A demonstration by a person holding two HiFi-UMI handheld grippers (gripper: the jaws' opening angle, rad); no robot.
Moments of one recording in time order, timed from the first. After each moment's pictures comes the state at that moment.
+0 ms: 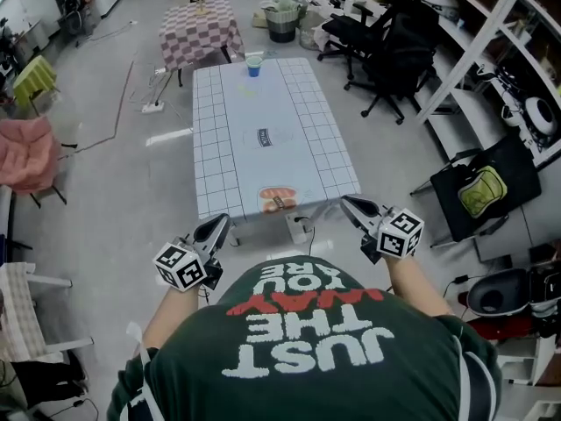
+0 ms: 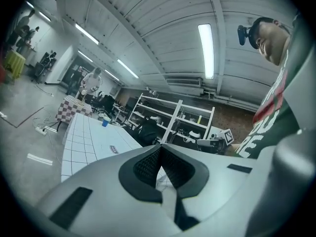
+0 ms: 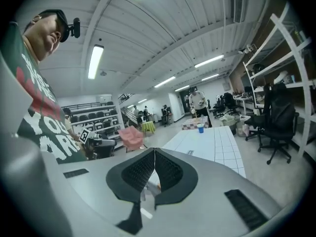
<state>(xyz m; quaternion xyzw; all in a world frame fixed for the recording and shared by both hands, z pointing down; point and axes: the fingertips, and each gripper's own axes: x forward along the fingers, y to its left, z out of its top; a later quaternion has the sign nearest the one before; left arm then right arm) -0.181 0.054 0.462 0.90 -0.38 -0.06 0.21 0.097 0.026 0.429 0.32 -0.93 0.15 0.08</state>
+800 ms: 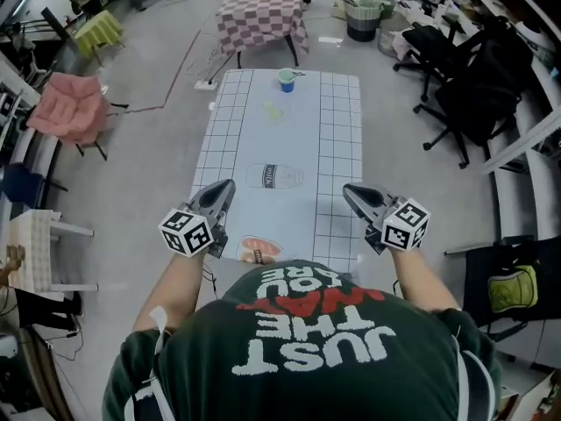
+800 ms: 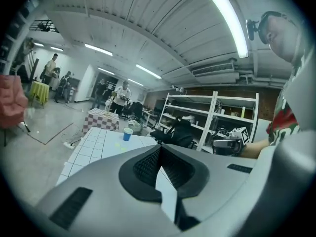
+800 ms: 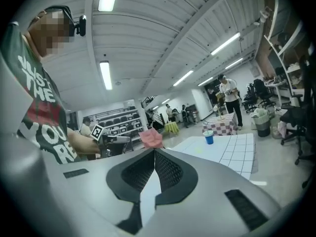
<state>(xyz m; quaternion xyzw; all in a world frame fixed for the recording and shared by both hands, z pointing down) -0.098 -0.238 0.456 0.82 -0.55 -0.01 0.19 0.161 -0.294 0.450 0.14 -0.98 0.16 0.05</state>
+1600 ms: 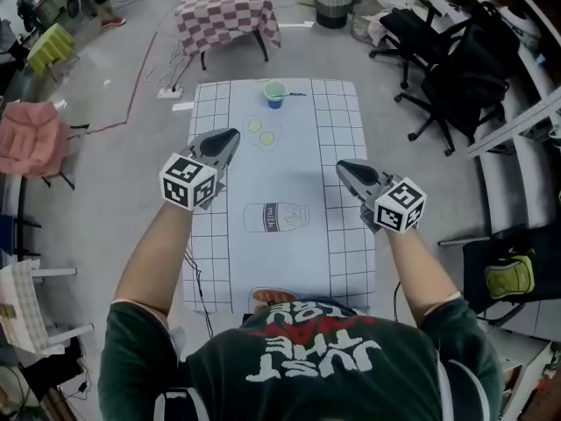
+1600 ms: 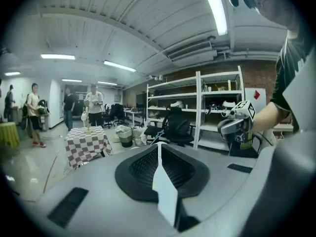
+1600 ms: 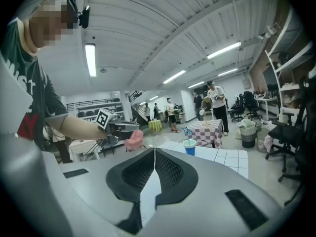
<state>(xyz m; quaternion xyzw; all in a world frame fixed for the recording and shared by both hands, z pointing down) -0.150 -0.461 0.474 0.88 -0.45 0.11 0.06 0.075 -0.430 0.486 0.22 -0.96 0.11 0.10</state>
